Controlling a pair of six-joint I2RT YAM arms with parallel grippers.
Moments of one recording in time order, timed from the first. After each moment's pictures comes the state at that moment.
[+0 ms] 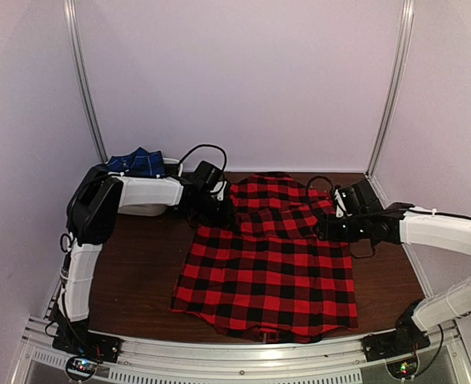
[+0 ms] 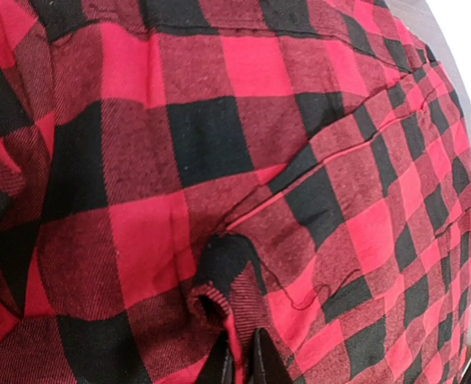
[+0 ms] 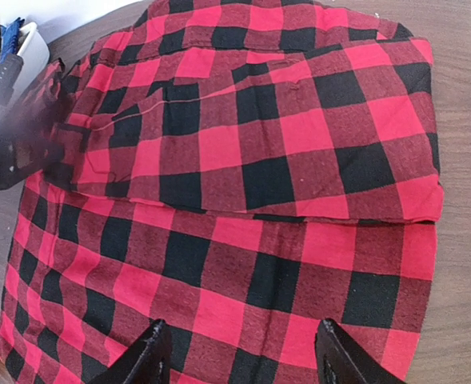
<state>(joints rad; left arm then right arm) -0.66 2.25 1.68 -0.31 0.25 -0.49 0.56 1.29 0.80 -0.30 0.12 0.53</state>
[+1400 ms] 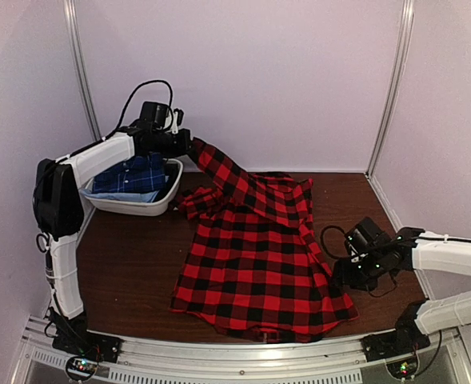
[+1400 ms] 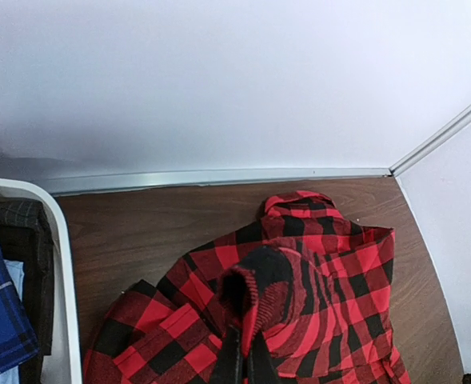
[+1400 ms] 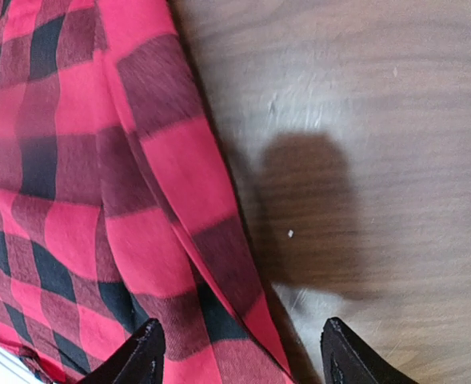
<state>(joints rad) -0.40 2.07 1.93 -0.37 0.22 -0.40 0.63 1.10 0.56 -0.65 0.02 0.76</state>
